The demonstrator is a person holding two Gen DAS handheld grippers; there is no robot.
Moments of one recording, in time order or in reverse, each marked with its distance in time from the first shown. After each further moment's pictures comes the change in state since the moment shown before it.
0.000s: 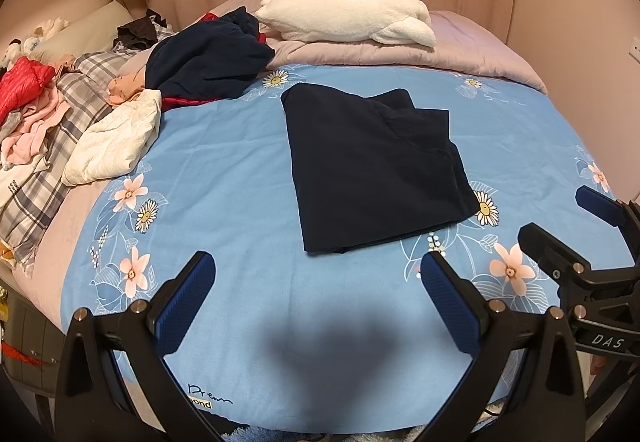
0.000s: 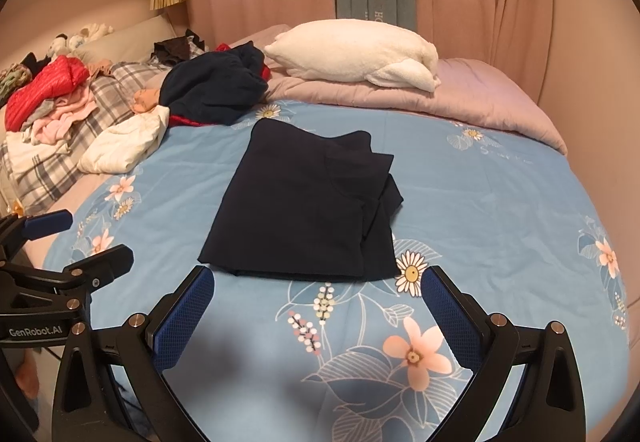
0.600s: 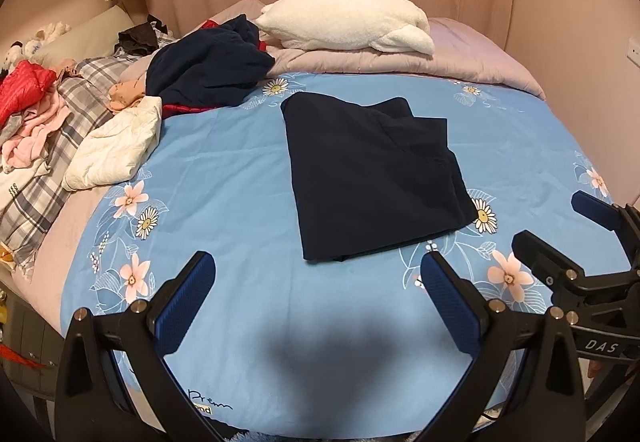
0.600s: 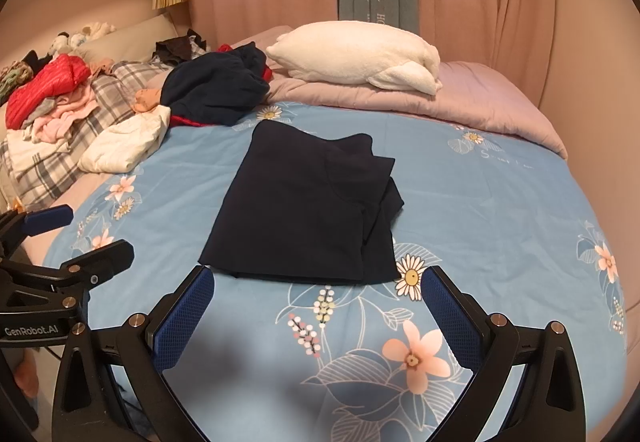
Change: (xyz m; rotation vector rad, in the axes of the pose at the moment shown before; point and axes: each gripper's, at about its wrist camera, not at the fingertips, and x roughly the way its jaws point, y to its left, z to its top) left arm -0.003 0.003 0.002 0.004 -0.027 -0.005; right arm 0.000 -0.004 0.005 -0.013 -0.001 0.007
